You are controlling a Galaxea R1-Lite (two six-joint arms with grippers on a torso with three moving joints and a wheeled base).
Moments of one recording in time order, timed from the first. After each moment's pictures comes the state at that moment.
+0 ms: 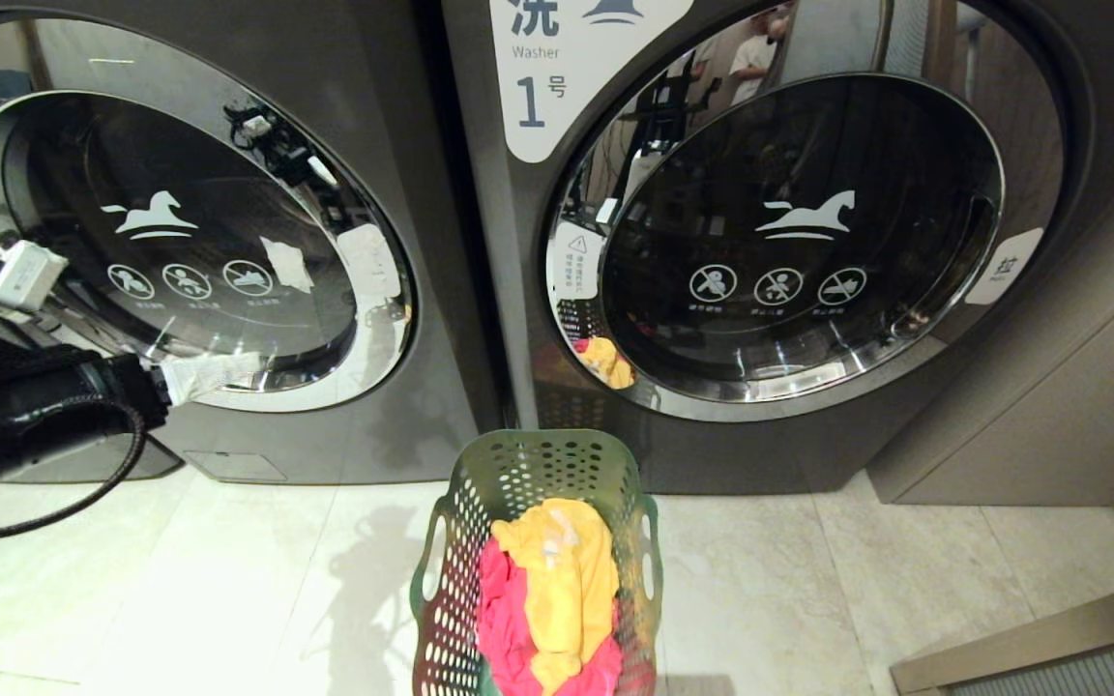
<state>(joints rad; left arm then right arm) 0.19 1.51 -0.74 -0.57 -0.69 -0.09 0.01 0.00 0.00 0.00 -0.03 0.03</state>
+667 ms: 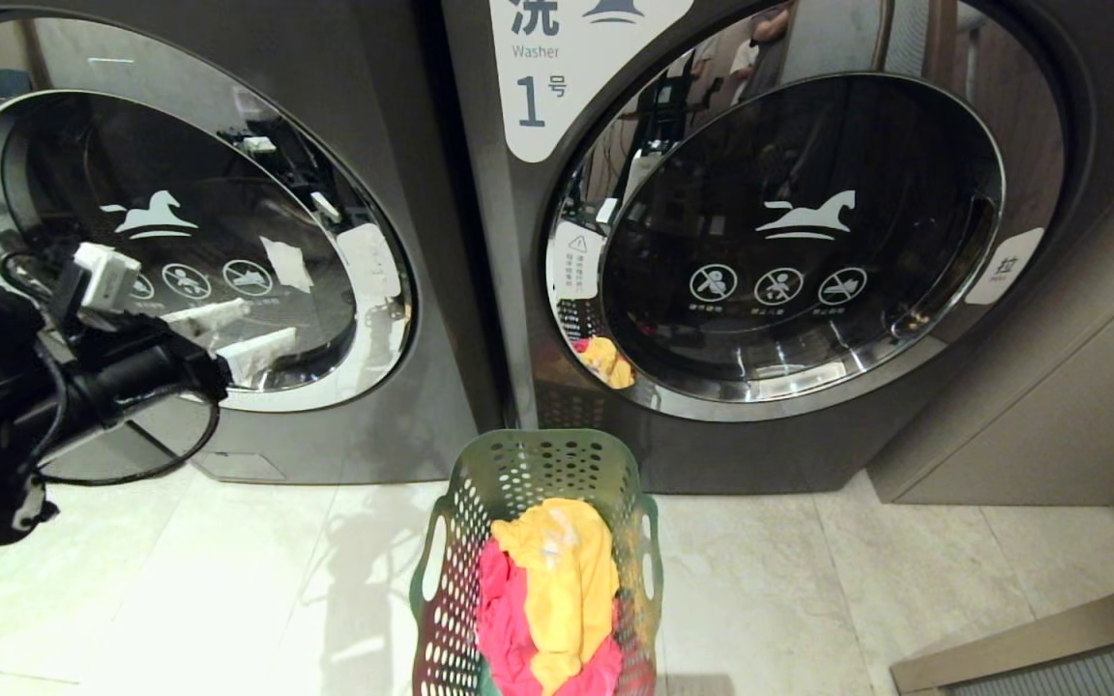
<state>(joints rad) 0.21 1.89 -0.85 -1.14 -0.78 0.11 0.01 0.00 0.00 0.00 -0.03 0.03</state>
